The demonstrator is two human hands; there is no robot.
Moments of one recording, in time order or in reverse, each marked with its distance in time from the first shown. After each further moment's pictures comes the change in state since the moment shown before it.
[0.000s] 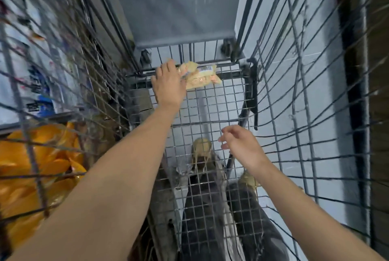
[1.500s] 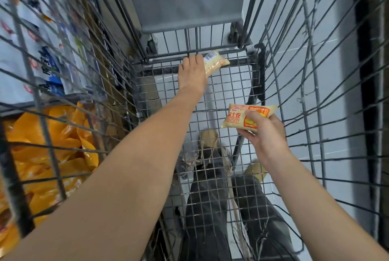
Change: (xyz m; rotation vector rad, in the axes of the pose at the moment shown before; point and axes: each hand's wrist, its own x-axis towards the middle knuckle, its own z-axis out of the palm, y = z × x) left_hand -0.009 0.031 0.011 0.085 -0.170 0.202; right_hand -0.013 -0.001 -0.010 0.819 0.261 0.119
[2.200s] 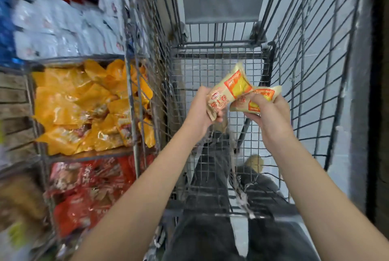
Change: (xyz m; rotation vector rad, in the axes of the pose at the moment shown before) left_hand -0.247 0.038 -0.135 -1.851 -0.230 -0.646; right_hand -0.136 -0.028 -0.015 -0.200 -0.181 -0.200
